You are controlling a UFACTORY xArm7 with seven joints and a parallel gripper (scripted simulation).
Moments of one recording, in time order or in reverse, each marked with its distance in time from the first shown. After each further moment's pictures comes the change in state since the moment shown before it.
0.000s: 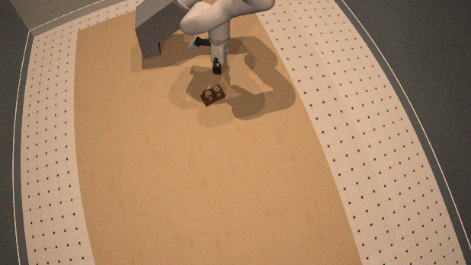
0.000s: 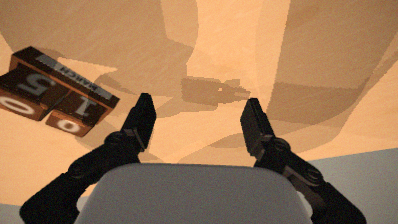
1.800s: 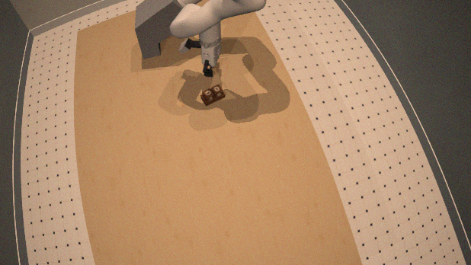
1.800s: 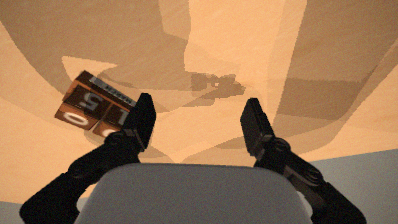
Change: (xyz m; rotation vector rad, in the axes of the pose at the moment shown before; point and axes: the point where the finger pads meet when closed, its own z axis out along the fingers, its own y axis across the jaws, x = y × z) arm 0.026 -0.024 -0.010 -0.003 0.001 0.001
